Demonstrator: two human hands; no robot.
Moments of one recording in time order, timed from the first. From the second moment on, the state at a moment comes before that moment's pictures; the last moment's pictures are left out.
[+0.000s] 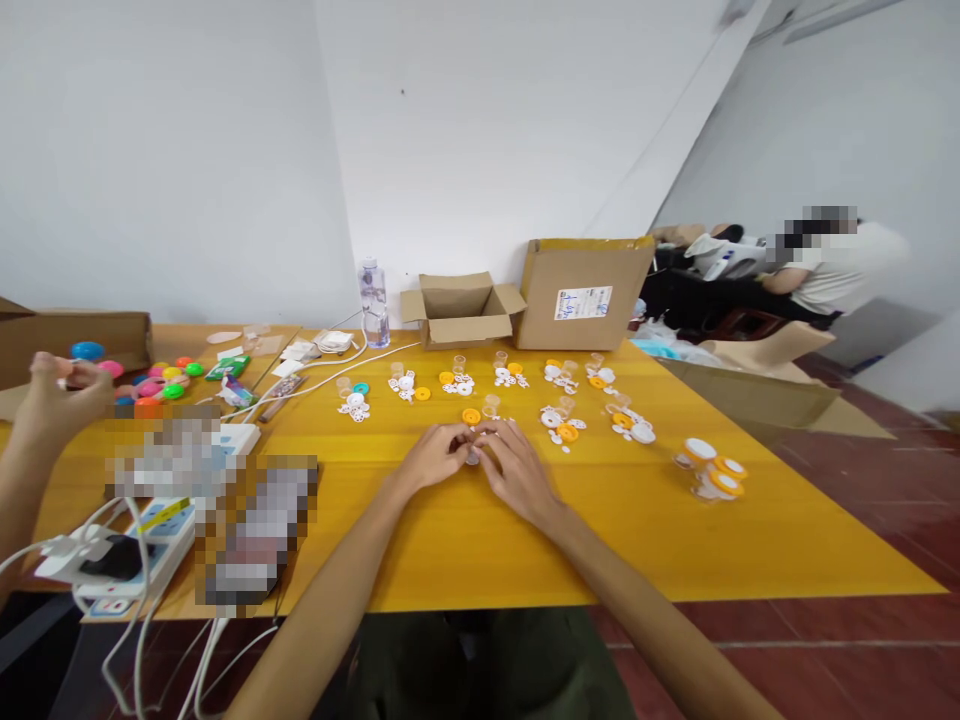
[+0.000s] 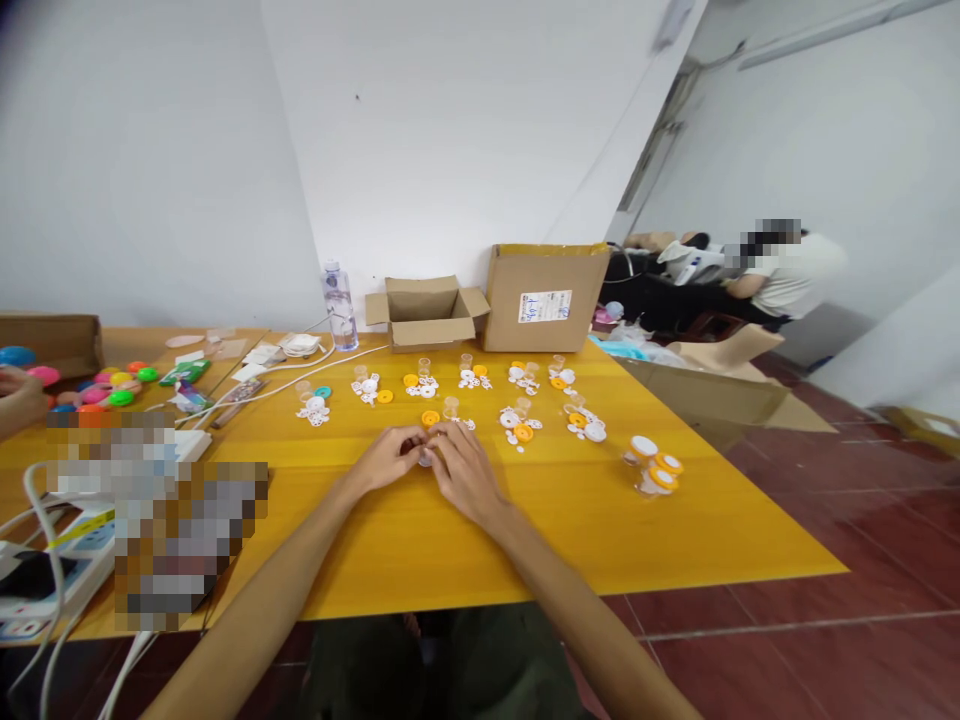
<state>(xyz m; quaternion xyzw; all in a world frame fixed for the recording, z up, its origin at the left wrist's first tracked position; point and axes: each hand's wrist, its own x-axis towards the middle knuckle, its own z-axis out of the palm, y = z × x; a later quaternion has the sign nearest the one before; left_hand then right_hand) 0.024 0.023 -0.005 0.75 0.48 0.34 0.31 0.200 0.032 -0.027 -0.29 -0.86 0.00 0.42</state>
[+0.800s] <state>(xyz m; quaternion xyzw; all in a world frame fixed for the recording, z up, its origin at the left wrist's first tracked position) 0.020 0.017 -0.001 0.79 0.47 0.29 0.27 0.200 0.036 -0.031 -0.31 -0.87 0.03 0.39</state>
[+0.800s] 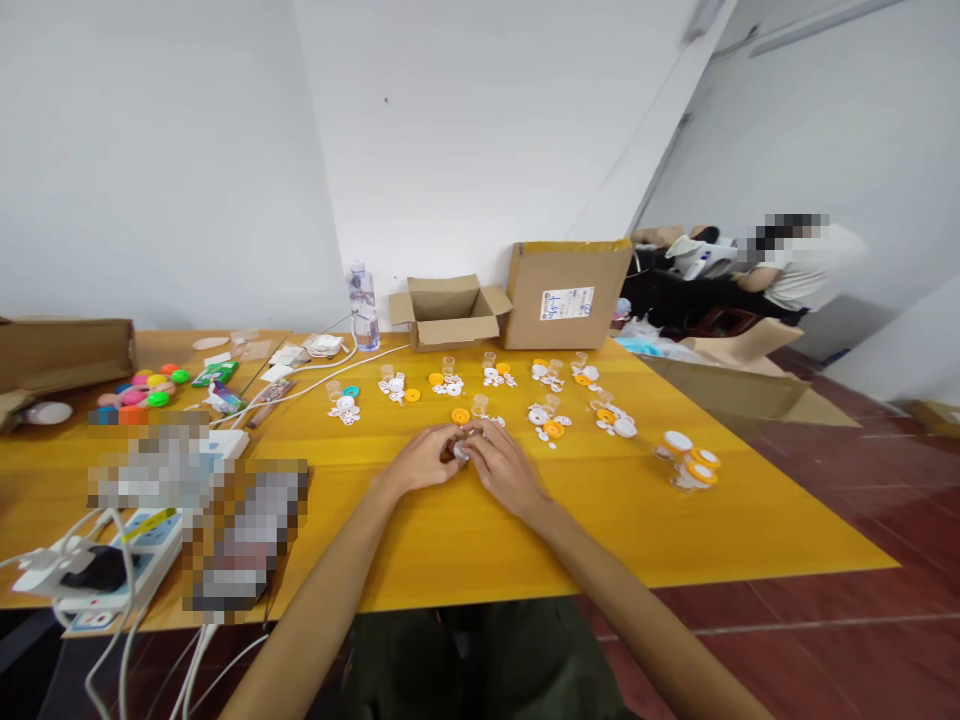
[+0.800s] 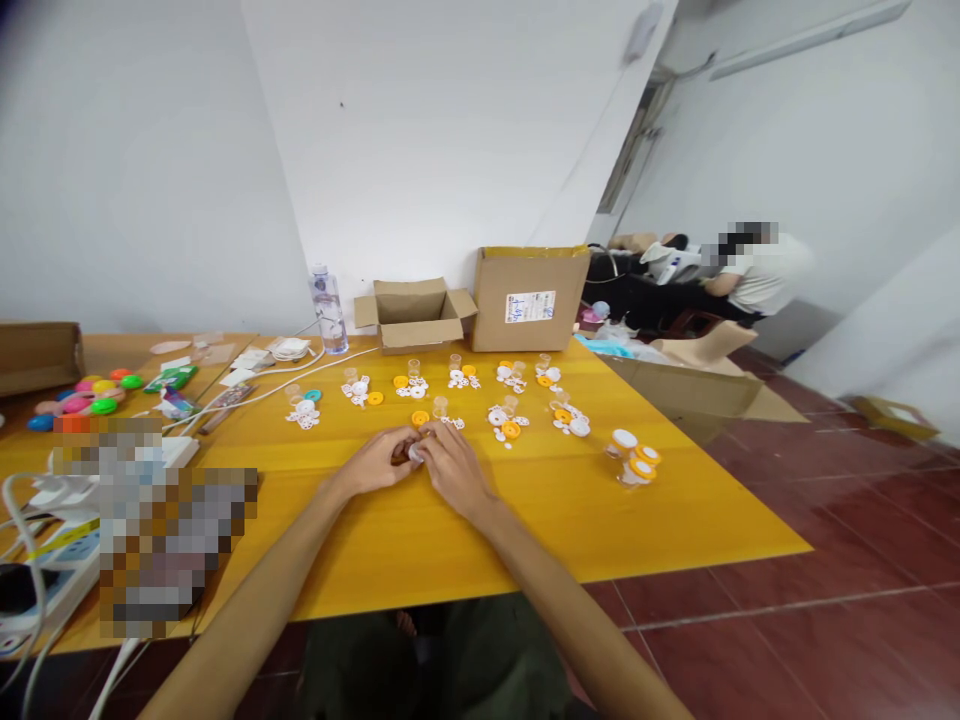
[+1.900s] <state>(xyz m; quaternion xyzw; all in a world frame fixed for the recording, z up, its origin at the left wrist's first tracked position) 0.009 0.028 -0.003 0.73 0.53 0.40 0.17 0.201 0.043 -0.031 -0.38 -0.79 0.10 0.47</state>
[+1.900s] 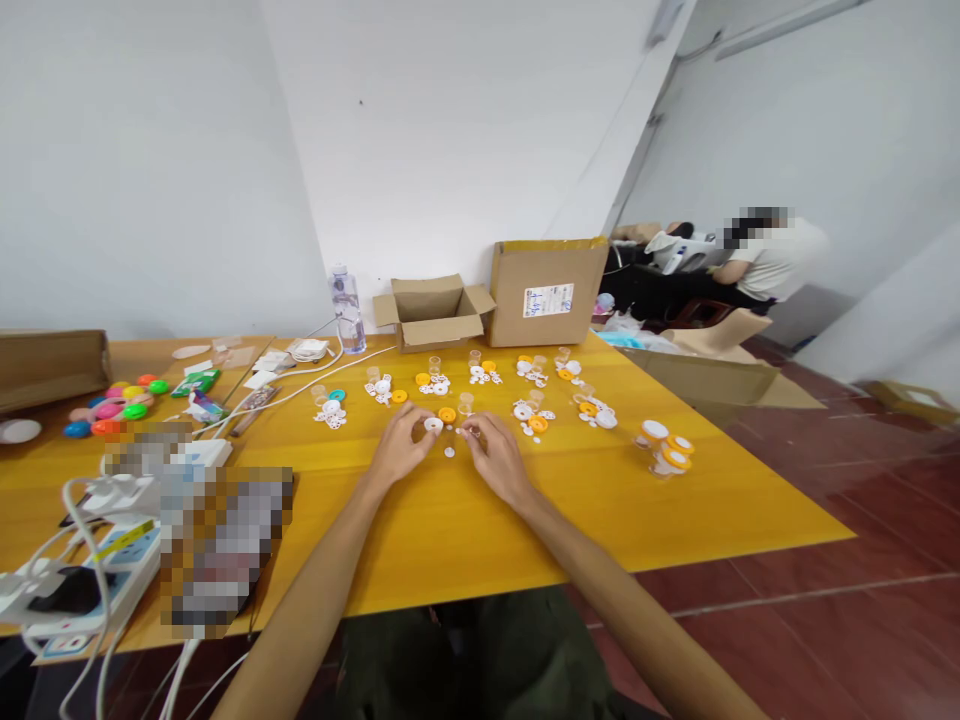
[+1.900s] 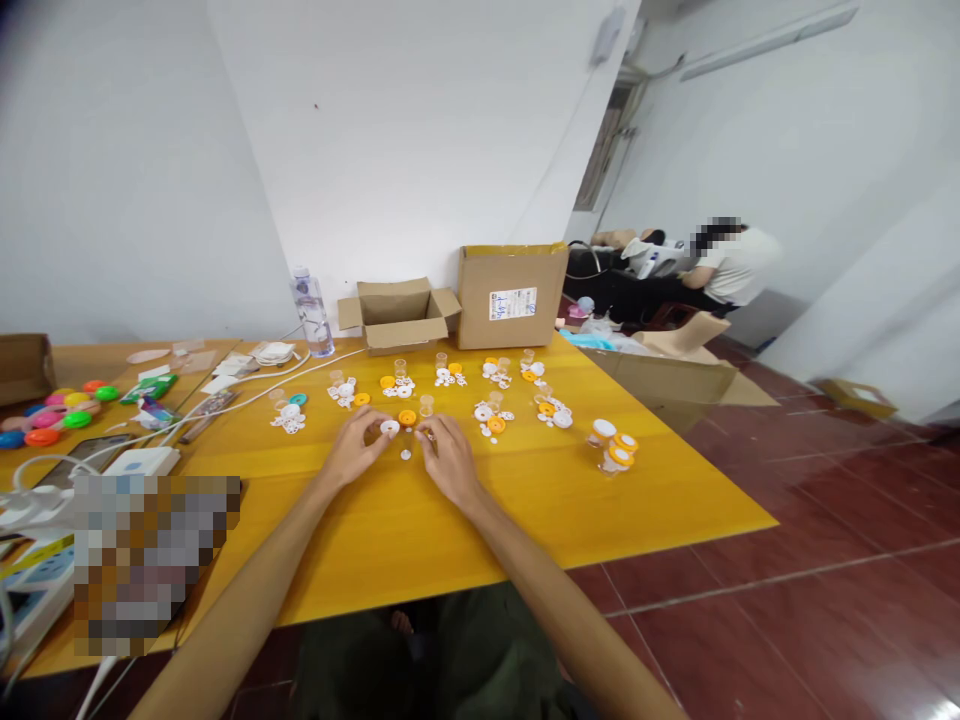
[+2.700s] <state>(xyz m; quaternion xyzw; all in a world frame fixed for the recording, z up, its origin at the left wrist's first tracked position) 0.007 0.026 -0.011 0.80 0.48 0.33 0.12 0.198 0.041 -0.035 -0.35 -0.85 0.11 0.39</state>
